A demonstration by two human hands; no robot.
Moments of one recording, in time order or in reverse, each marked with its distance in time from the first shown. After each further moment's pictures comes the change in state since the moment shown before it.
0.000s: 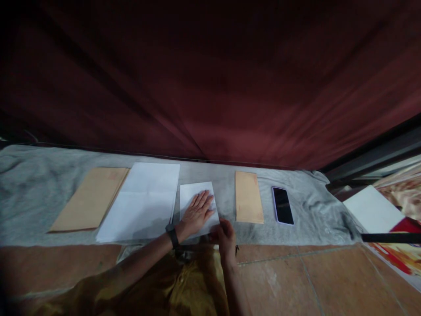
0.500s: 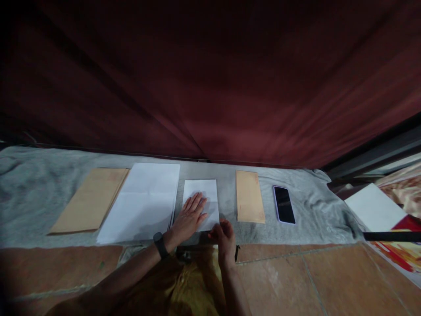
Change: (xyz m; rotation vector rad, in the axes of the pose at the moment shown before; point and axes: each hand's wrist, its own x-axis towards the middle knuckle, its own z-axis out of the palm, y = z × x) left_hand -0.022 -0.011 -0.022 0.059 -0.004 -0.013; right_hand -0.006 0.000 0.013 0.151 0.037 0.032
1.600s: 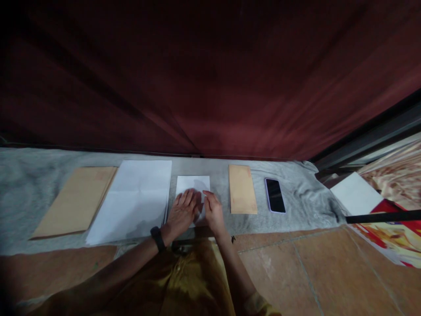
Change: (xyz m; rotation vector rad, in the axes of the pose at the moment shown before) left_hand 0.005 0.005 0.003 0.052 -0.049 -0.085; right_hand 0.049 -0.041 0.036 -0.815 -0.257 -0.724
